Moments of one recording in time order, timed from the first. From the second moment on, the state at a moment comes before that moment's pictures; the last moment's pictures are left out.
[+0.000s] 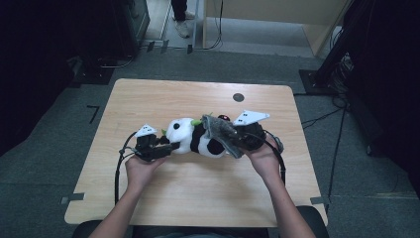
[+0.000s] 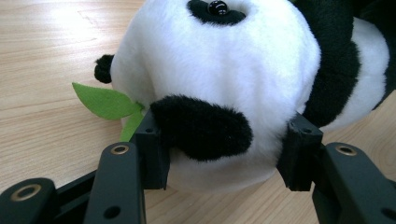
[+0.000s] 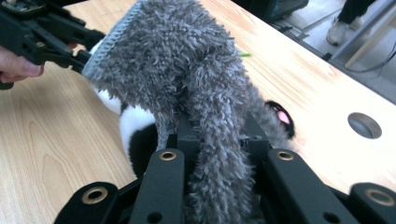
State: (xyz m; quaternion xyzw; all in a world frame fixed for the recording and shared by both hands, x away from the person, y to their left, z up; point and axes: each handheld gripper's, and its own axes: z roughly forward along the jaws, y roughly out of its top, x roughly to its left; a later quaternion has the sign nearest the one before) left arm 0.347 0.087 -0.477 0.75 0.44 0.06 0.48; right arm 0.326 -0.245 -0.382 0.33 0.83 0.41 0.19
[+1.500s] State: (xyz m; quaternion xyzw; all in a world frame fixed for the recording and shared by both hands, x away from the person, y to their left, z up) left arm 0.346 0.094 -0.476 0.75 0.44 0.08 0.49; right arm 0.377 -0.325 -0.464 0.47 0.78 0.37 0.19
